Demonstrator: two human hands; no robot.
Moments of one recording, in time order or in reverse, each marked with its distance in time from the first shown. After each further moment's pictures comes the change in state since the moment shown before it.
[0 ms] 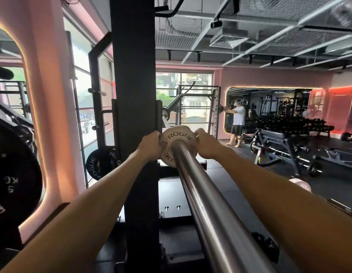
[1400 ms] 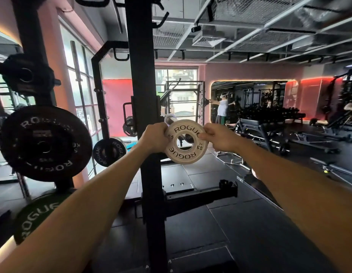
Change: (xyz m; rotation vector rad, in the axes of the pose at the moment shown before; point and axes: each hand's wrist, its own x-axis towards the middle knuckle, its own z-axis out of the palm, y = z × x) left_hand -0.376 0.096 -0.155 0.048 0.008 0.229; right_hand -0.410 -0.098 -0.120 0.115 -0.031 -0.052
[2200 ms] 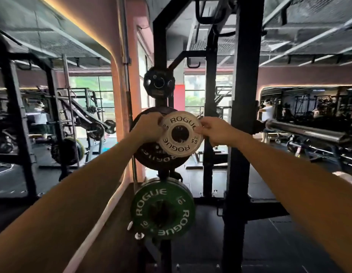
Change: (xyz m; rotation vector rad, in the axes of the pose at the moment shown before) left_hand -0.179 -0.356 -0.320 0.157 0.159 -0.120; right_hand 0.029 -0.418 0.282 0.170 -0.080 -0.256
